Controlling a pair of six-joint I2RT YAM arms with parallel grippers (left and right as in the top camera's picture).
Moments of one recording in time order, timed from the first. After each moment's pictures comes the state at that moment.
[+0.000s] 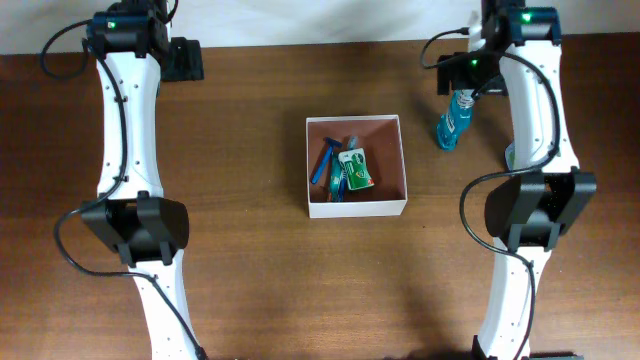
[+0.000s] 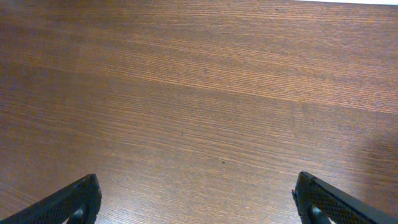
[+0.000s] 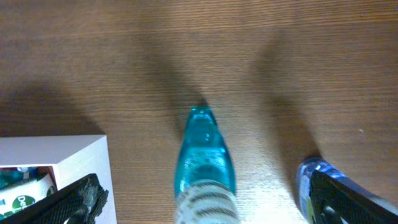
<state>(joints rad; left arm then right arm) 0.00 2.38 2.67 -1.37 -0.21 -0.07 -0.03 2.37 2.50 -1.40 -0.01 0.01</state>
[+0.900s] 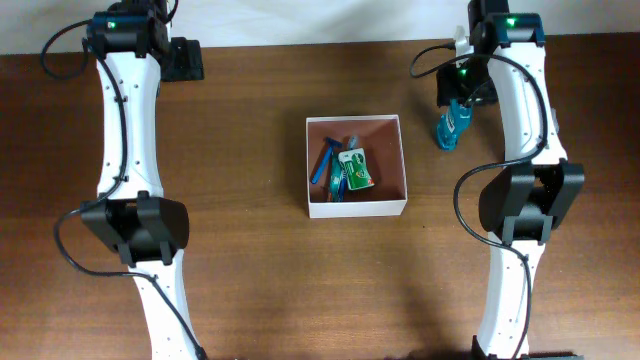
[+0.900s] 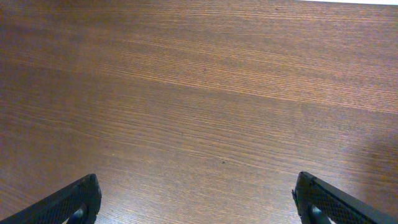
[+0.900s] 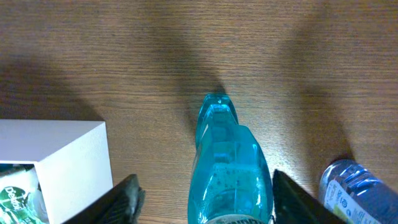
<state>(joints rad) 0.00 2.38 2.67 -1.37 -0.21 -0.07 -0.02 2.43 2.50 -1.43 -0.05 -0.02</state>
